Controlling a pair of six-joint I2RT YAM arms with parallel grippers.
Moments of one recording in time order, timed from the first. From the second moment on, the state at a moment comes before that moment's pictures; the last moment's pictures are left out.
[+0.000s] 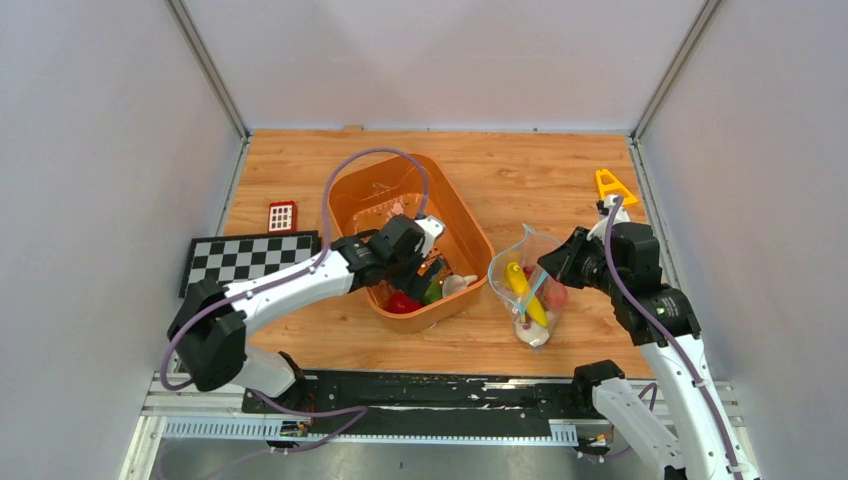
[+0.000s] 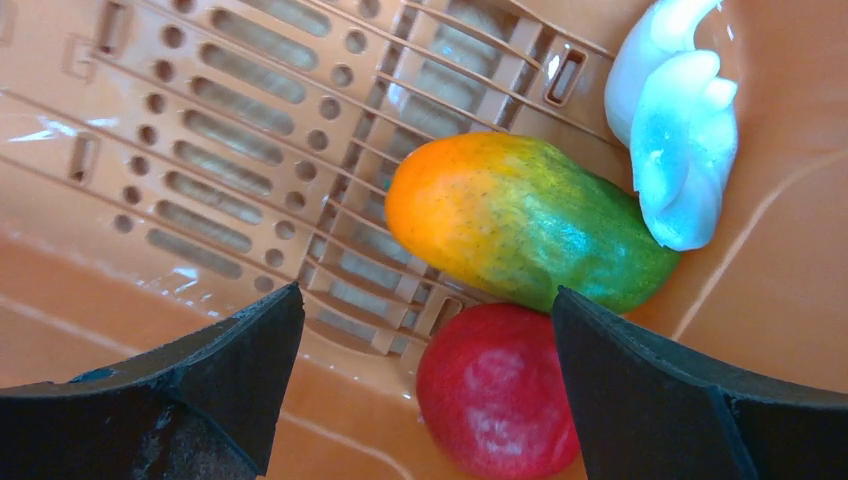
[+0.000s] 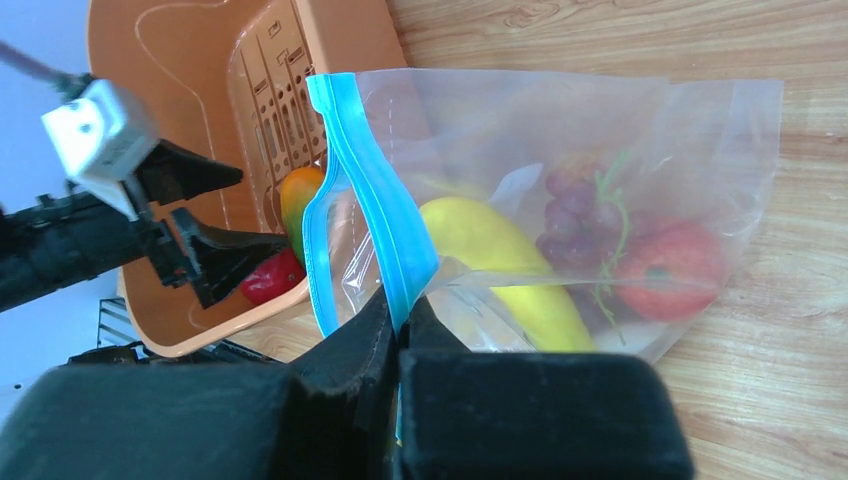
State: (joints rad) left arm -0.86 1.38 0.98 -0.51 -0.13 -0.12; right arm 0.23 0.70 0.89 -0.75 -0.23 0.53
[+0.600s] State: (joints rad) left arm -0.81 1.63 1.03 -0.54 0.00 -0.08; right arm 0.23 0.70 0.88 -0.74 -0.24 0.53
